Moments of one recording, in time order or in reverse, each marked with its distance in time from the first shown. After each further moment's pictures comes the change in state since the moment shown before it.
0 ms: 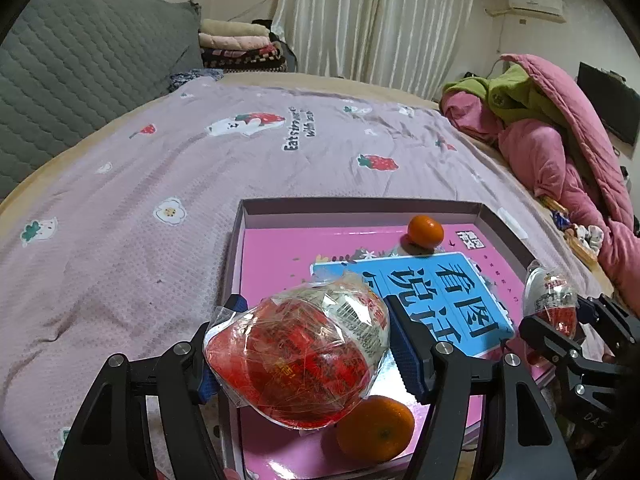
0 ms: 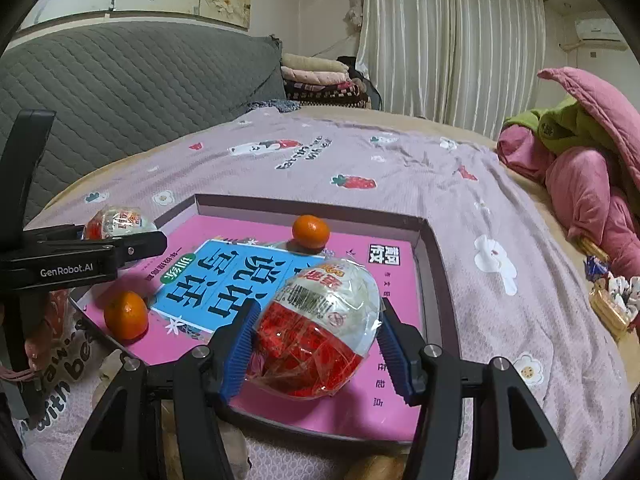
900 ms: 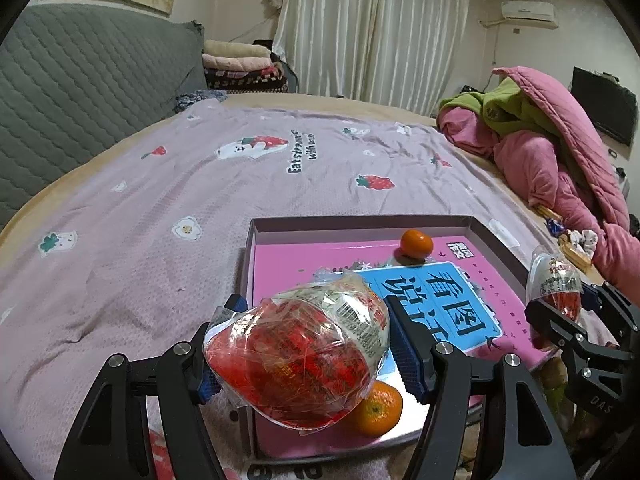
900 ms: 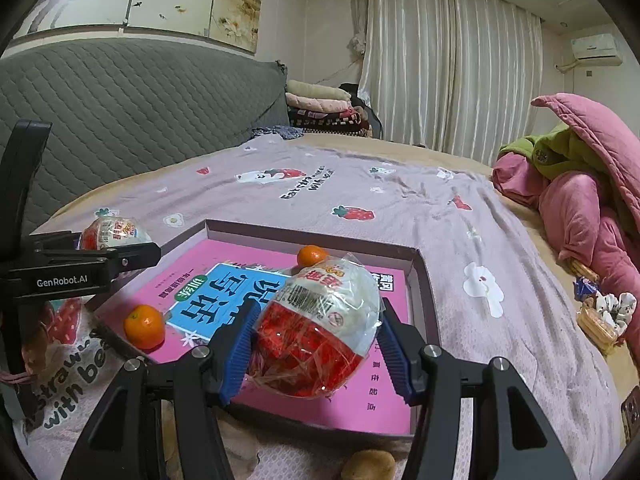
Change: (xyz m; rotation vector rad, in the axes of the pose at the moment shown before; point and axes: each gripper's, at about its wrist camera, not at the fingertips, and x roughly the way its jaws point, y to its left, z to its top) left arm -0.033 0.000 -0.003 0.015 -0.077 0.015; right arm -0.029 0.005 0.001 -0.028 -0.108 -0.009
